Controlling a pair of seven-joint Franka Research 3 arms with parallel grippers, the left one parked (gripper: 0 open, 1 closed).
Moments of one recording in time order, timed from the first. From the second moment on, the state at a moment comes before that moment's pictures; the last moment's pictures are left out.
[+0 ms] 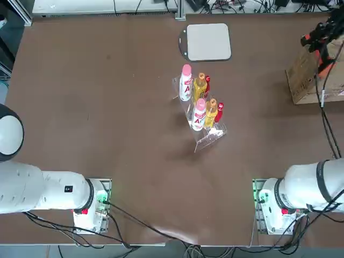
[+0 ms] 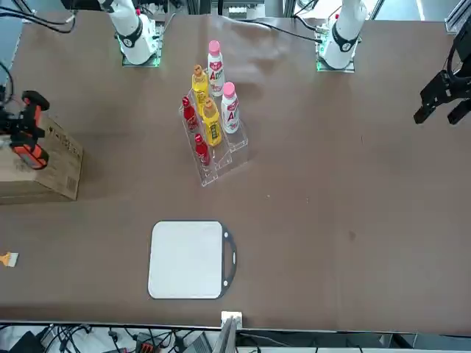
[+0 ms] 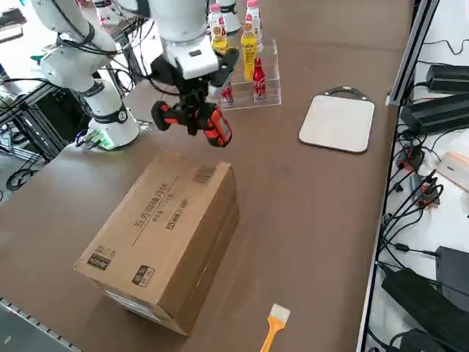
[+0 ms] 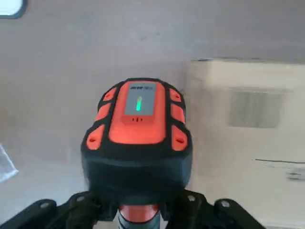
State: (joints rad) arm -0.15 0.07 -0.10 -1.85 0.01 1.76 -0.33
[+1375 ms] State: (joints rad) arm 0.12 0.37 -0.10 -2.10 0.01 2.39 -0.06
